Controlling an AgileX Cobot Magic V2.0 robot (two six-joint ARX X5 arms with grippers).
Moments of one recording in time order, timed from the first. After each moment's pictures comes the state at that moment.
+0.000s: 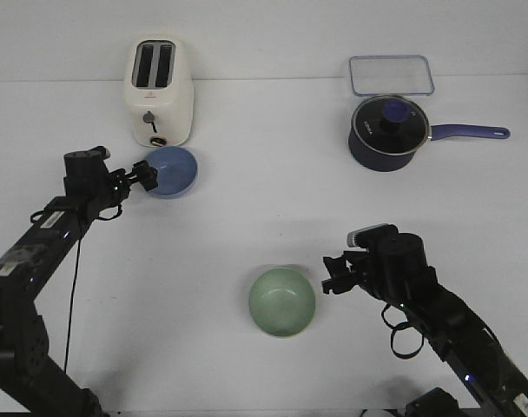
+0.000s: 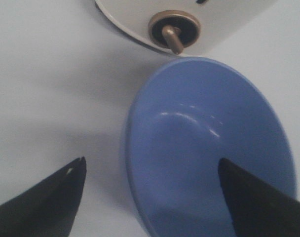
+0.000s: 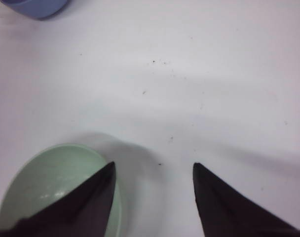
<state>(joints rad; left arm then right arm) 0.01 1.78 1.25 -0.05 0.26 -0.39 0.42 0.98 0.79 -0.51 -0.20 0.28</state>
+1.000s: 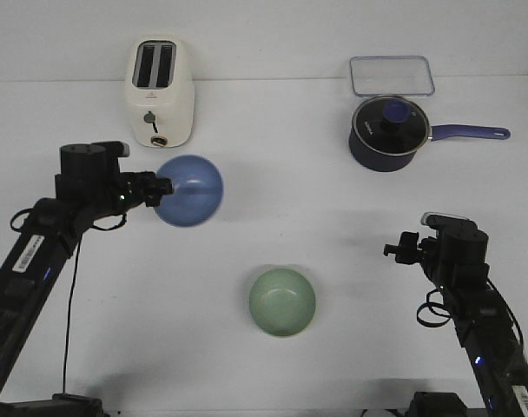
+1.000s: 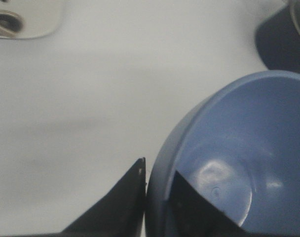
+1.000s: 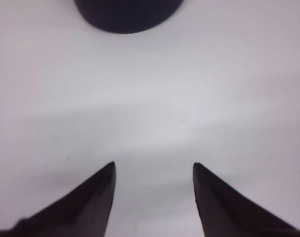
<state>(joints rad) -0.18 1.41 1.31 -0.45 0.40 -0.22 -0.05 1.00 0.72 -0.40 -0.05 0.20</state>
